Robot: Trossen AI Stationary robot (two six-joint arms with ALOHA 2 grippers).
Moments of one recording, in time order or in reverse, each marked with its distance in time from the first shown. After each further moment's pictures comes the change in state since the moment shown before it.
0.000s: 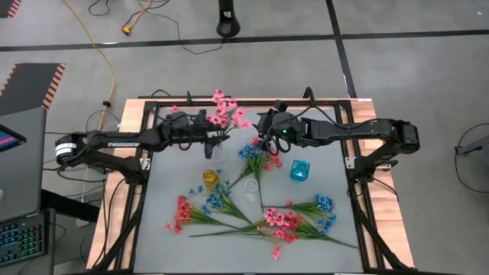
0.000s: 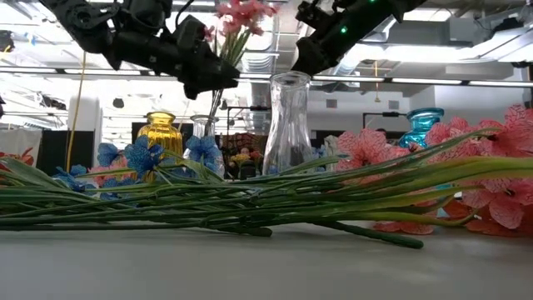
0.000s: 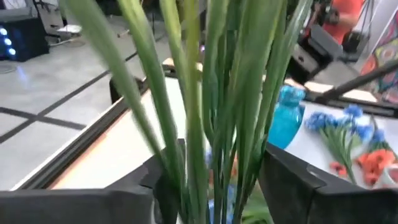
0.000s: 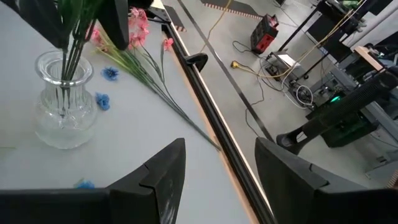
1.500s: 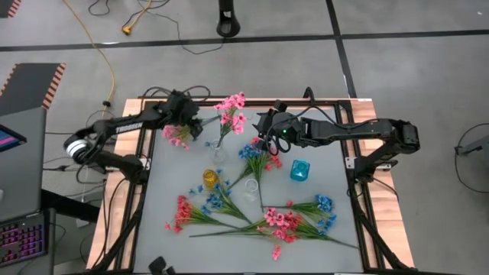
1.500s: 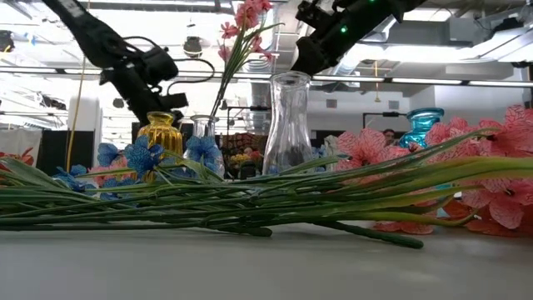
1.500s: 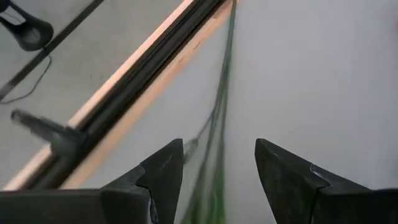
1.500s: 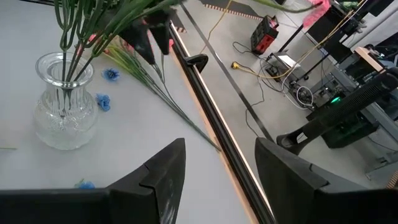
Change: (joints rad) left arm 0.451 0.153 0.113 -0.575 -0.124 0.265; right arm -0.002 0.000 0.000 0.003 -0.001 -0.001
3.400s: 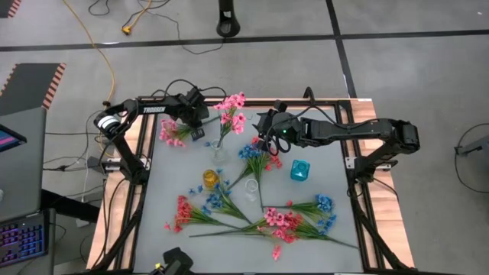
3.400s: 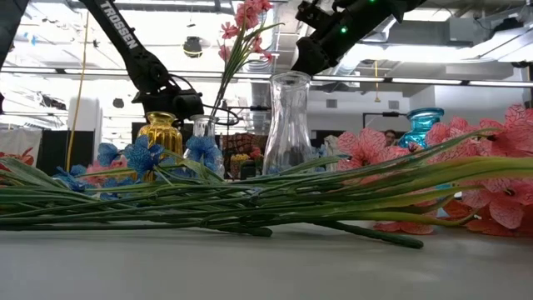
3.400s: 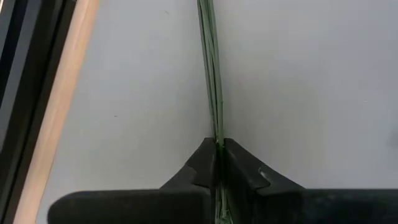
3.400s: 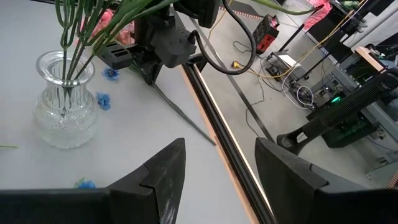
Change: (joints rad) left arm 0.020 0.384 0.252 -0.298 -0.006 0.283; right arm 0.001 0.000 0.000 -0.004 0.000 -0.001
